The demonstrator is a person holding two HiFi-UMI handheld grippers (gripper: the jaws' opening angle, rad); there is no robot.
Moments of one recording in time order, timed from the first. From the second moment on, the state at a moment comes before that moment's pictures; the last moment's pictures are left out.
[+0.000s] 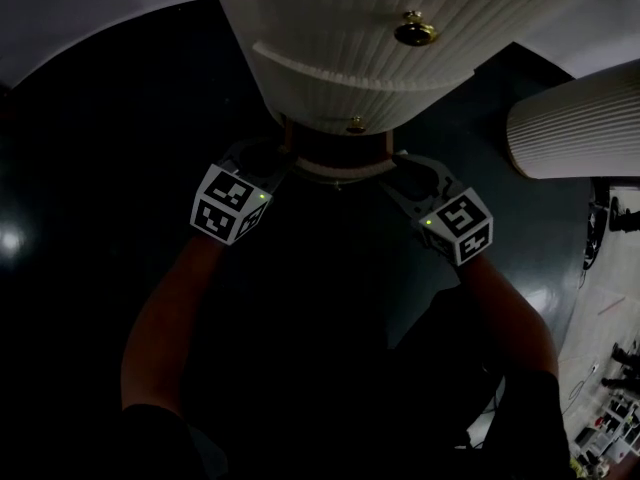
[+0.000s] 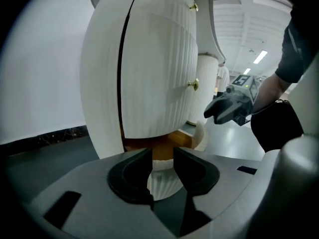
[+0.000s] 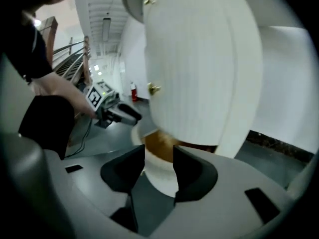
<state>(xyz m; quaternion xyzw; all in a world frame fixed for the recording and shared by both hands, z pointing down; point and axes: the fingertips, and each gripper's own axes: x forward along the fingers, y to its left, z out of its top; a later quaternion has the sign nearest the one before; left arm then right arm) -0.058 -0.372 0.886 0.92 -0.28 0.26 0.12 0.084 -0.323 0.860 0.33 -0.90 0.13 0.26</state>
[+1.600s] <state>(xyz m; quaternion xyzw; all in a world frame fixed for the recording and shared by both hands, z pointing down) -0.049 -0.219 0.905 0.91 0.04 0.38 0.17 0.105 -0.211 0.904 0.01 -0.89 0.23 0.39</state>
